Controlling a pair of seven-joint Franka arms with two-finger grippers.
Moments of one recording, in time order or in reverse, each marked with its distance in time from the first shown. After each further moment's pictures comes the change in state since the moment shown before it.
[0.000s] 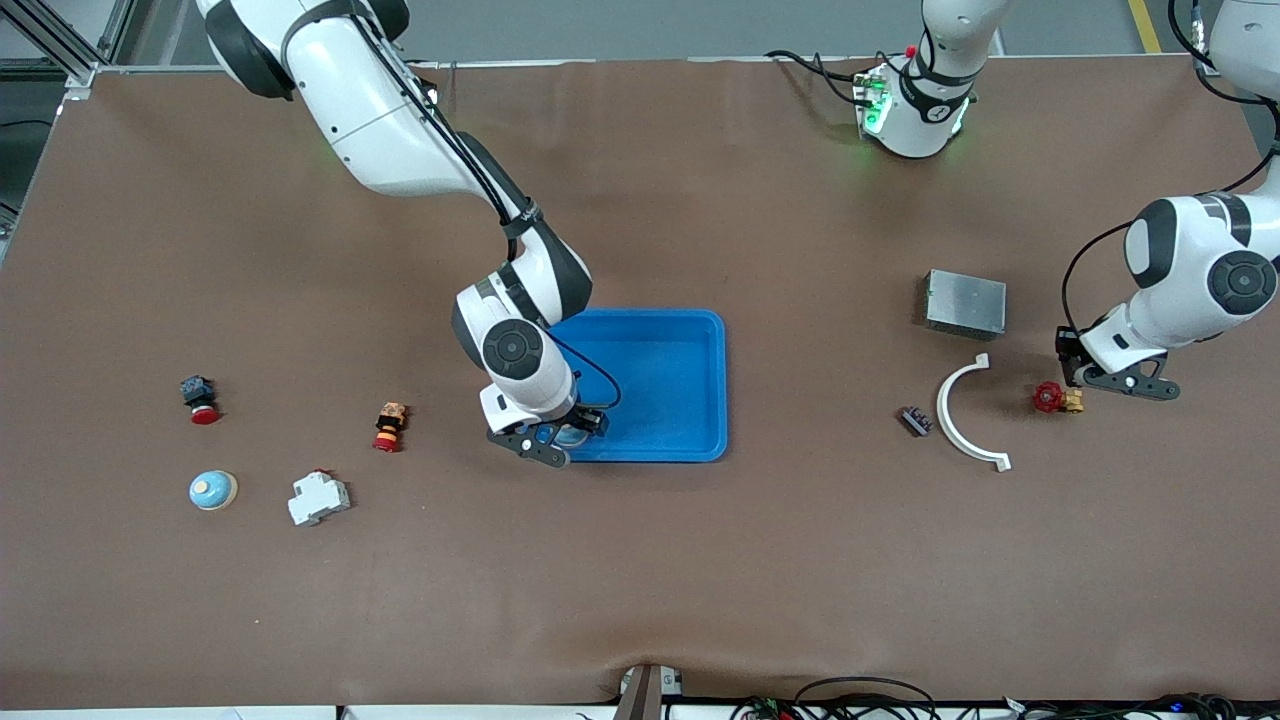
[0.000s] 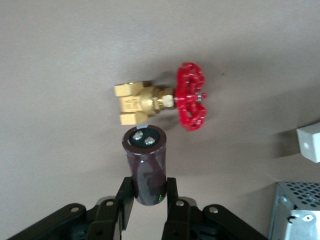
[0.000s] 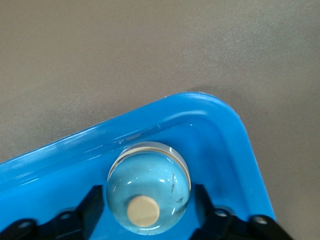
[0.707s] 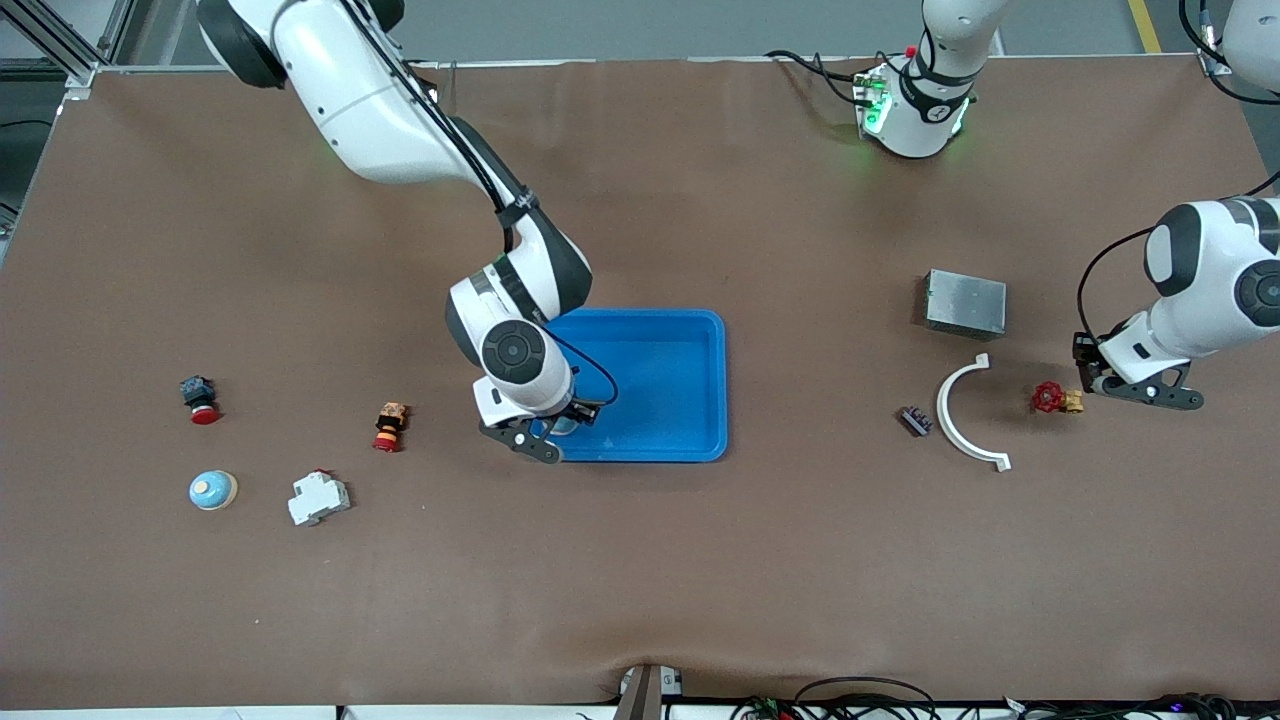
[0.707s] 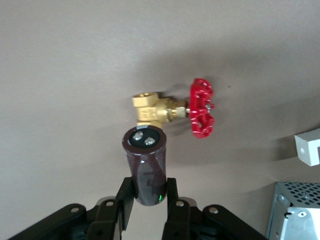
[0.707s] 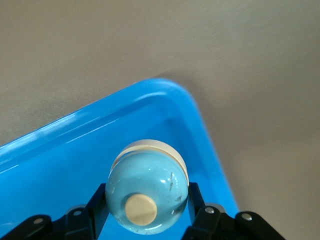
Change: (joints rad) left arm 0.000 0.027 -0.030 0.076 0.000 -0.102 -0.004; right arm -0.009 -0.085 -0.011 0.057 0.001 -0.271 0.039
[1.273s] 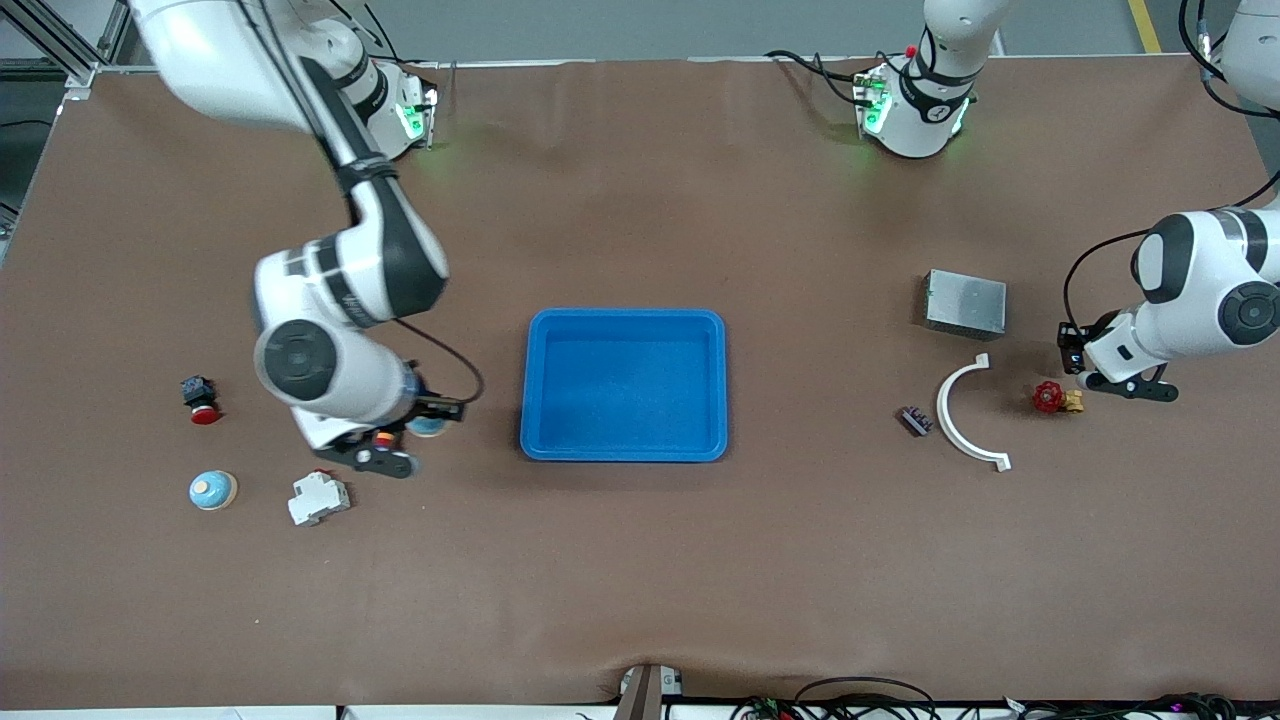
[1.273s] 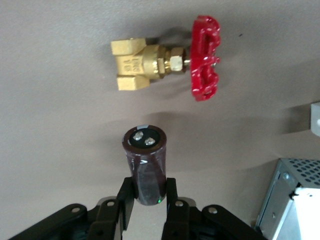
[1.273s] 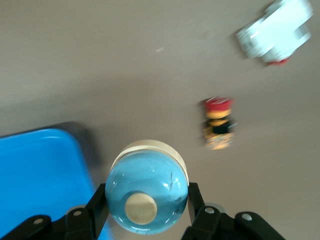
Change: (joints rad) left arm 0.016 0.028 0.001 0.011 0.000 -0.121 -0.037; right arm -0.280 -0.245 -0.022 -0.124 -0.024 -0.183 -0.544
